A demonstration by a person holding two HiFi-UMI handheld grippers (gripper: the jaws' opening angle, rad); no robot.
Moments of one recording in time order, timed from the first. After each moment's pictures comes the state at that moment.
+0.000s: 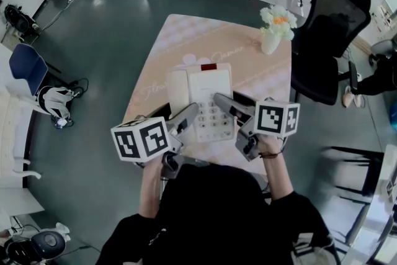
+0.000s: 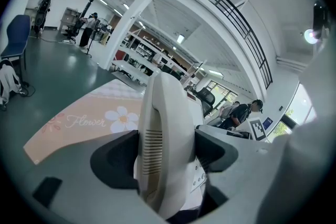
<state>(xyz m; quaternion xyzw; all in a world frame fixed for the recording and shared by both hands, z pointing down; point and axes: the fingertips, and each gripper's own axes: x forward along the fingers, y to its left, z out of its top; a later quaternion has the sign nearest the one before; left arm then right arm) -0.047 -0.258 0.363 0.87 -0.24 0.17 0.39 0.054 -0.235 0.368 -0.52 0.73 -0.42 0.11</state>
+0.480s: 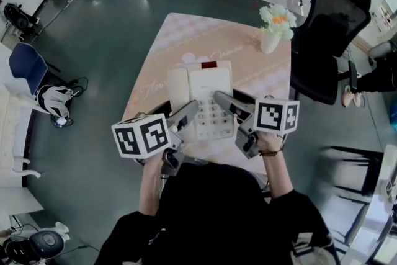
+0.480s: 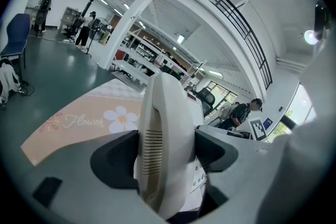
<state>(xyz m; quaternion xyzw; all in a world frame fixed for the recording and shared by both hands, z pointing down) -0.046 -0.259 0.368 0.87 -0.23 0.17 0.39 0.052 -0.237 0.371 -0.51 0.74 -0.42 0.11</state>
